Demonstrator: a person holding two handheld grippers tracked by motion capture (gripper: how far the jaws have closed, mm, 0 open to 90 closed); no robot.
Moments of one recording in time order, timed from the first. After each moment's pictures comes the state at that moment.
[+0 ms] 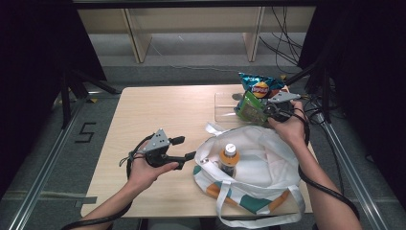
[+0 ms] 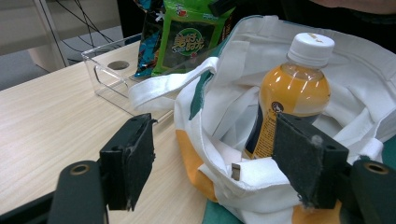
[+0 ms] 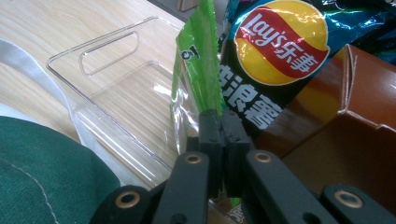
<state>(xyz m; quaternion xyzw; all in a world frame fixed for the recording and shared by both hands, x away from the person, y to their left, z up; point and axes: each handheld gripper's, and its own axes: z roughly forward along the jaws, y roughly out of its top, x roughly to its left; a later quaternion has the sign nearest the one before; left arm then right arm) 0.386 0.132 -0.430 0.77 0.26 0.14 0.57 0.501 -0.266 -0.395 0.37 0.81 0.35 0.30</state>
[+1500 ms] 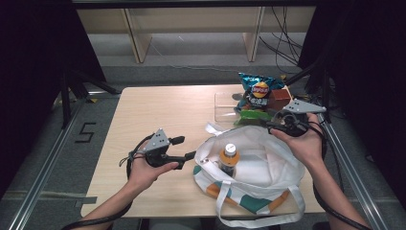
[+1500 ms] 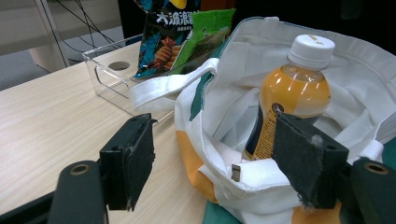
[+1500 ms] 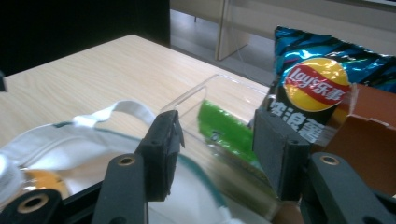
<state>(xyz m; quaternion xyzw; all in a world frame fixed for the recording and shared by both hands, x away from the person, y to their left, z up) 0.385 0.133 -0.429 0.77 0.26 0.15 0.56 0.423 -0.267 -0.360 0.36 0.76 0.48 0.25</state>
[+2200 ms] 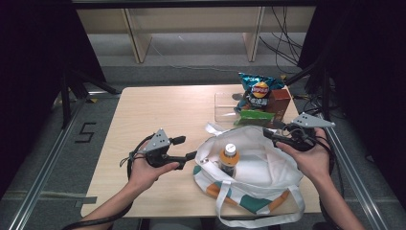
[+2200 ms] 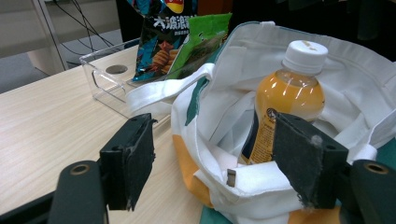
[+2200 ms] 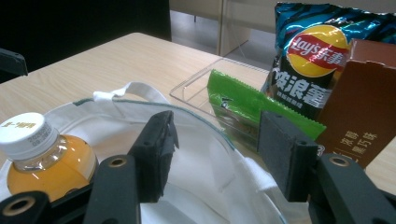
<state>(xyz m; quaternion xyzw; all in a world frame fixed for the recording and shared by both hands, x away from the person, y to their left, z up) 0.384 0.128 -0.425 0.77 0.26 0.14 0.57 0.396 -0.284 -0.378 0.37 0.74 0.49 0.25</state>
